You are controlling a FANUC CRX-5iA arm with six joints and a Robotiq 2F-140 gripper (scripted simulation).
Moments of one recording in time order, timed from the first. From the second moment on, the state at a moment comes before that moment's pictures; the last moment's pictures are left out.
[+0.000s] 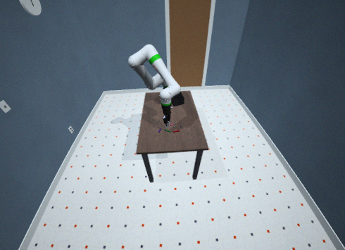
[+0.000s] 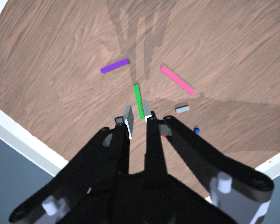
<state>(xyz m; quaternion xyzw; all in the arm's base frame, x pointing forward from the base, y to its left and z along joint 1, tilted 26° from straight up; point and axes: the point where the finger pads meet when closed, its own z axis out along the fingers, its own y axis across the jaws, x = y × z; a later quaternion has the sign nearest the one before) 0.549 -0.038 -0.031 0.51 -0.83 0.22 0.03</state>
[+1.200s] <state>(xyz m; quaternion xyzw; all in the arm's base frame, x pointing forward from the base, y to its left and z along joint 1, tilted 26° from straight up) 0.557 -0.053 -0.068 0.51 -0.83 0.22 0.03</state>
